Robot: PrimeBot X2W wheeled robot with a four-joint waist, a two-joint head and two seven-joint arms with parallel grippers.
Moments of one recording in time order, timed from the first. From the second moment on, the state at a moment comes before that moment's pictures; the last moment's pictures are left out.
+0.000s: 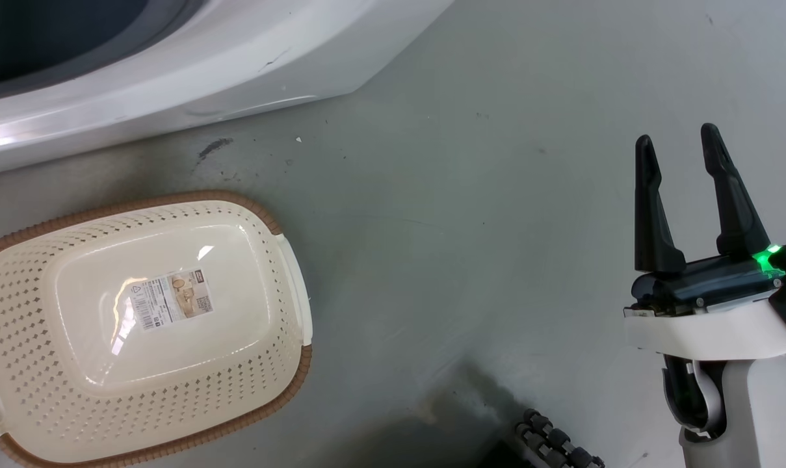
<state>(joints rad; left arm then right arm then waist) -1.55 0.44 -0.21 1.13 -0.24 -0.13 0.57 -0.25 -0.05 0.05 -0.12 0.17 0.13 -0.26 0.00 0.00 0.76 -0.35</state>
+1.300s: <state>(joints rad) -1.16 0.40 -0.45 1.04 -0.48 -0.13 0.03 -0.20 -0.05 0.04 -0.07 0.07 0.13 -0.26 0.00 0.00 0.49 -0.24</state>
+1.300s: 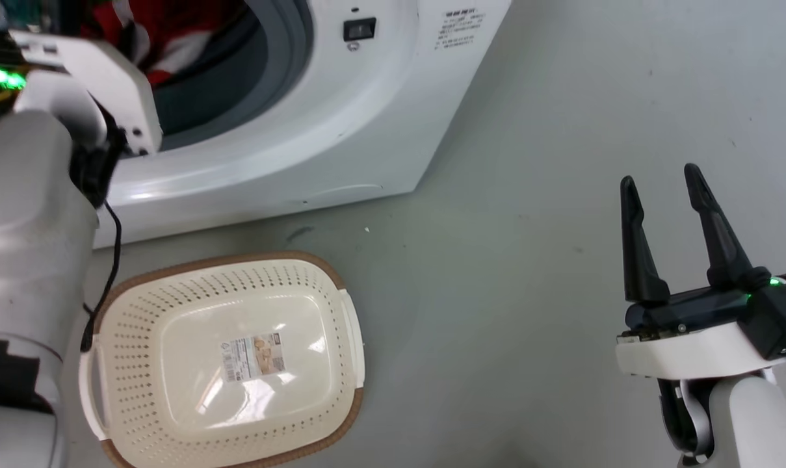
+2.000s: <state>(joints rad) -0.72 0.36 -0.56 0.85 -0.56 -0.11 -0.25 0.00 -0.05 0.04 -0.02 0.01 0.13 -0.26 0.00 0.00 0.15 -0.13</state>
